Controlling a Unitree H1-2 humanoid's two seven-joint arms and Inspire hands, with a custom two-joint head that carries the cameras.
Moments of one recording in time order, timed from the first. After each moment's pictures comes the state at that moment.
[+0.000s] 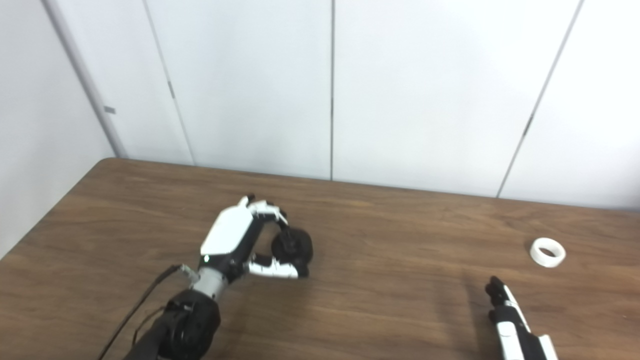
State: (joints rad) left arm -0.20 0.27 -0.30 -0.11 0.76 0.20 0.04; right arm 0.16 -0.14 -0.01 -0.33 -0.04 0.15 0.07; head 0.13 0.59
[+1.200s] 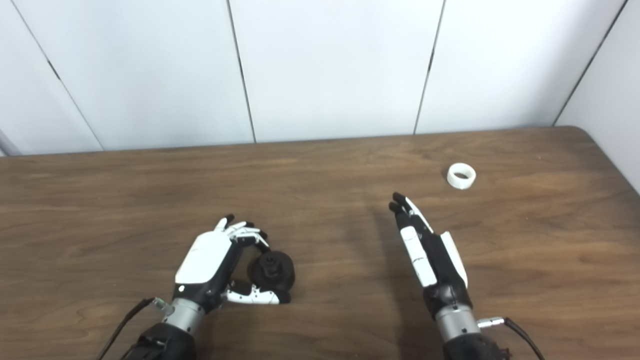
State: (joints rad) left arm -0.08 0.19 -0.39 -0.10 0.87 0.08 0.03; right arm 0.12 -0.09 0.02 -0.46 -0.10 0.31 0.01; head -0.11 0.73
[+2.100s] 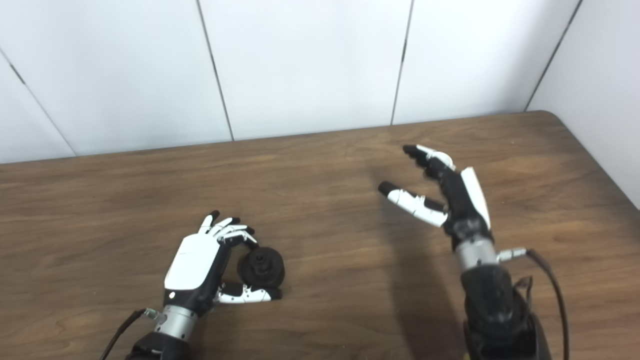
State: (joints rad) left arm -0.08 0.18 -0.41 -0.03 0.92 0.02 0.14; right arm -0.10 -0.25 -0.06 -0.42 -0.34 0.44 0.00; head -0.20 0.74
